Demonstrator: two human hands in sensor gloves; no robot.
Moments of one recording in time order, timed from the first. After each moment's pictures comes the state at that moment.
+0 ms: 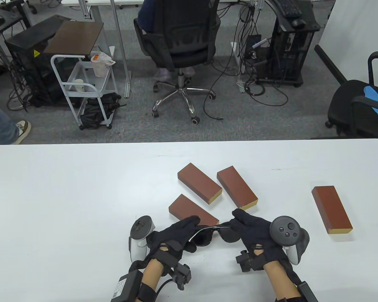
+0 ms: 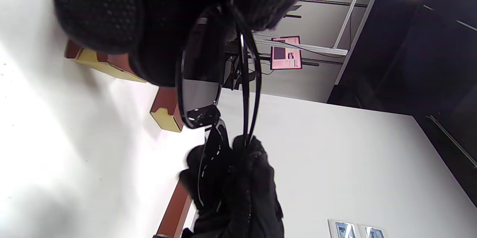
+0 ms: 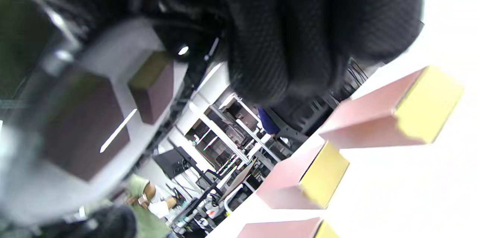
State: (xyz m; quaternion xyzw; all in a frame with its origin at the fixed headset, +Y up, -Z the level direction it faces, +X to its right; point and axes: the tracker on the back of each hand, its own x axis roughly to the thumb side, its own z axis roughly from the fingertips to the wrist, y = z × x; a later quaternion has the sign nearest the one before) left_hand -0.115 -0.753 -0.315 -0.21 -0.05 0.71 0.67; right_hand 0.185 -0.698 -0.306 0.06 -0.16 0.90 0.39
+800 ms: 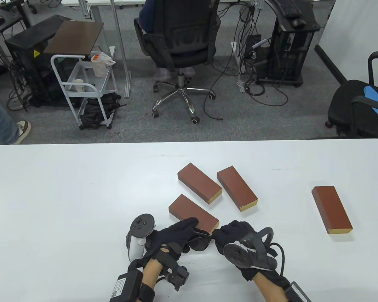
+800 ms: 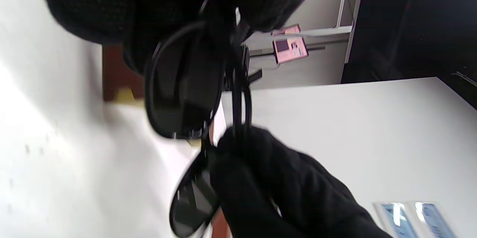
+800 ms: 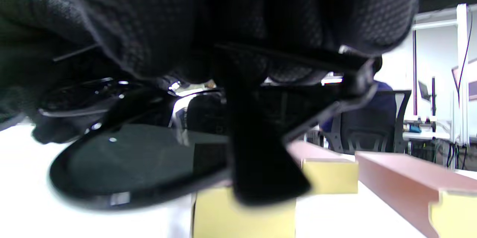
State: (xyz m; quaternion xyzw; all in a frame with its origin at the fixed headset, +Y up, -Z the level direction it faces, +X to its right) left_hand -0.126 -0.745 -0.315 -0.16 -0.05 0.62 0.77; right_hand 0.112 -0.691 -0.284 0.27 -0.17 0.95 0.06
